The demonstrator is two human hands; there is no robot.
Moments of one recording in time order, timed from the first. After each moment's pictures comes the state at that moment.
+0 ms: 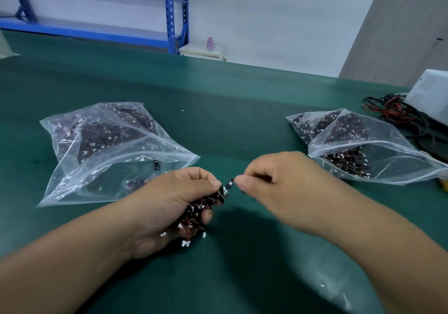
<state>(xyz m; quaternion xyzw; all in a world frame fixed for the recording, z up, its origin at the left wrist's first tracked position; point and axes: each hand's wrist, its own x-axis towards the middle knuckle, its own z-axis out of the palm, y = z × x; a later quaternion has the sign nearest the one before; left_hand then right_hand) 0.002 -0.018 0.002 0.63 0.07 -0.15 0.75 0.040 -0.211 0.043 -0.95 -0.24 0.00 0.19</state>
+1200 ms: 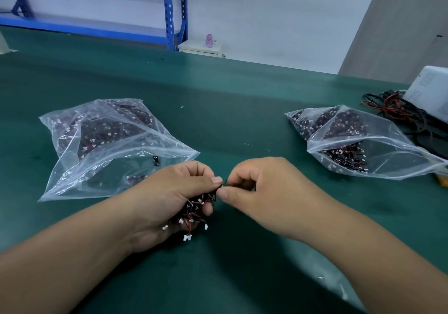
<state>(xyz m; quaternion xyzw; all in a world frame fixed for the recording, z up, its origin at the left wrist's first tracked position) 0.002 -0.016 0.002 0.63 0.06 -0.16 0.76 0.034 -0.197 0.022 -0.92 -0.24 0.02 0.30</state>
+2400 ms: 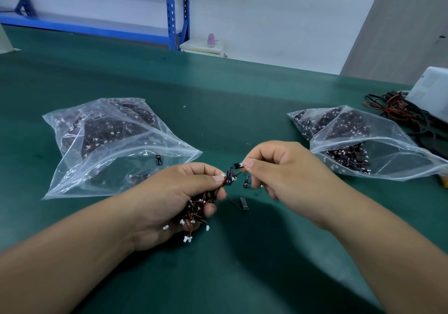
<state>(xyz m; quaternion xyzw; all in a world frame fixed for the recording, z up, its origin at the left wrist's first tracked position) 0.004 -0.016 0.001 0.61 0.04 -0.16 0.78 0.049 -0.207 0.031 -0.86 -0.18 0.06 0.47</state>
